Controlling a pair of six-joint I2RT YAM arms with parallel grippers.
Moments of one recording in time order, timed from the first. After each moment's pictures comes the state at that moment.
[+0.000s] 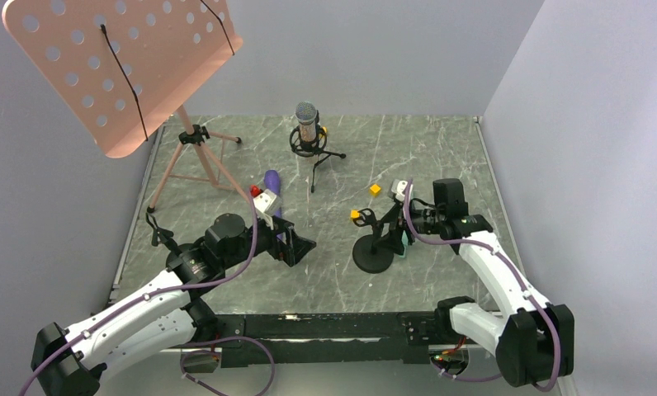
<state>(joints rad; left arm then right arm) -0.80 0.75 0.52 0.00 0.14 -0.37 0.18 1.05 0.68 -0.47 -0.95 -0.61</state>
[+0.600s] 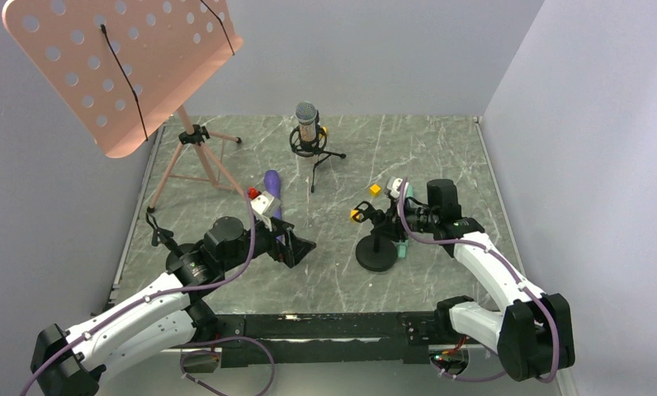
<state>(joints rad) -0.80 0.73 0.48 0.04 0.14 -0.39 0.23 1.07 0.61 -0.24 -0.87 -0.46</state>
